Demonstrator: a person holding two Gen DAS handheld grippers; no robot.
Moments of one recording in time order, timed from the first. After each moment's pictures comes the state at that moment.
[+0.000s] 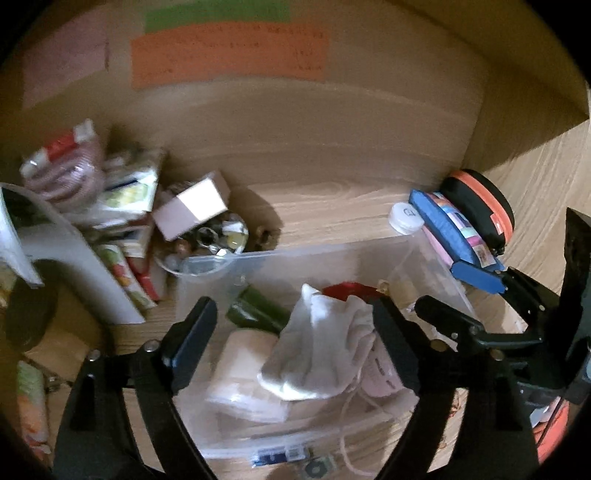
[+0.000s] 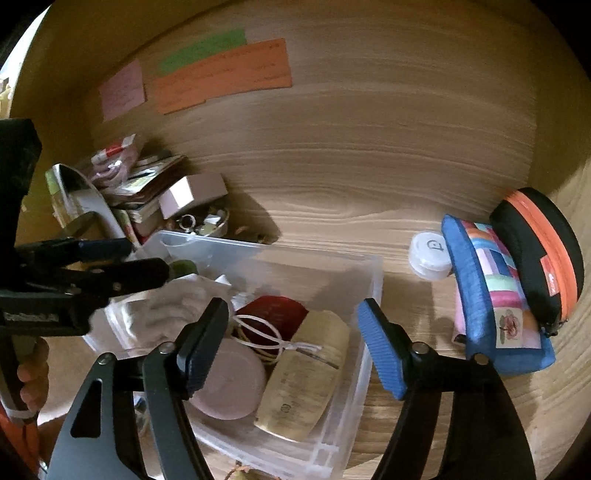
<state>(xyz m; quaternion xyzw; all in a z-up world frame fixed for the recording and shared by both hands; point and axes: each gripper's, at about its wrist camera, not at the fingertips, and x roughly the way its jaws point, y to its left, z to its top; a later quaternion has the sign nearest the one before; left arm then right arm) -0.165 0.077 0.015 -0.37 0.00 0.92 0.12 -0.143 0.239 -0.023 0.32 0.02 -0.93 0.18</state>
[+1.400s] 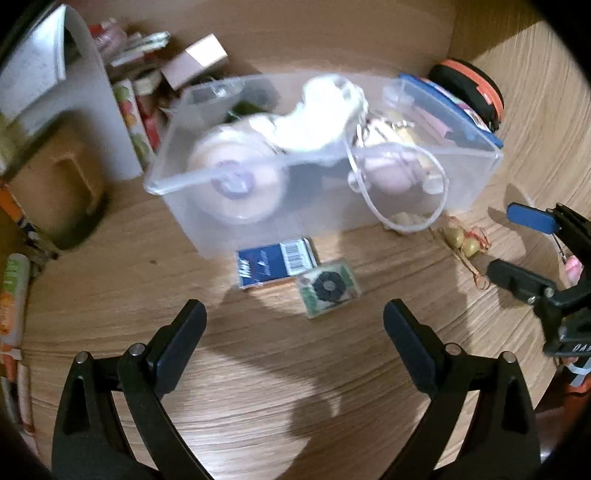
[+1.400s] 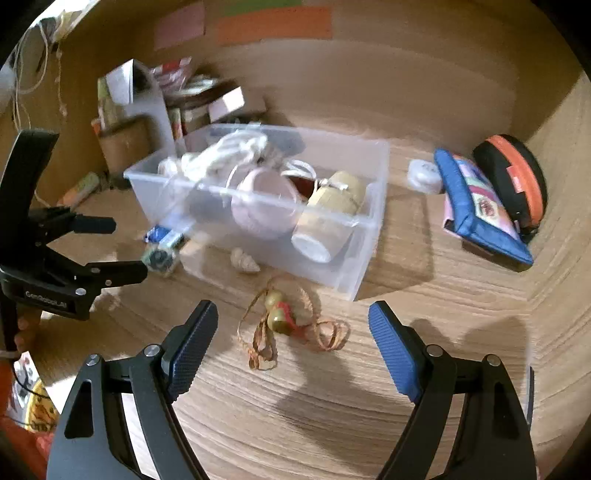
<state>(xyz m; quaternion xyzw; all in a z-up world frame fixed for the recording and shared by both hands) -0.071 0.070 -0.088 -0.46 0.04 0.88 0.13 -0.029 0.249 -0.075 0.38 0.10 -0.90 0.19</state>
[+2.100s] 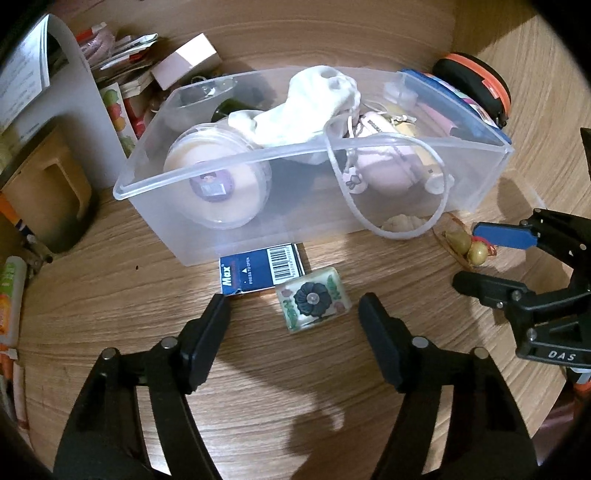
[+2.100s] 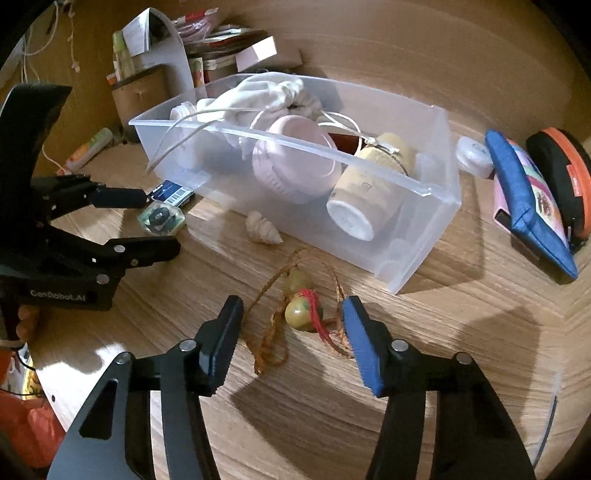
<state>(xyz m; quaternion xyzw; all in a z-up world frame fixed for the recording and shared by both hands) -0.076 0.083 -0.093 -0.46 0.06 0.88 0.11 -0.053 0.239 -0.098 0.43 0.12 -0.86 0.24</state>
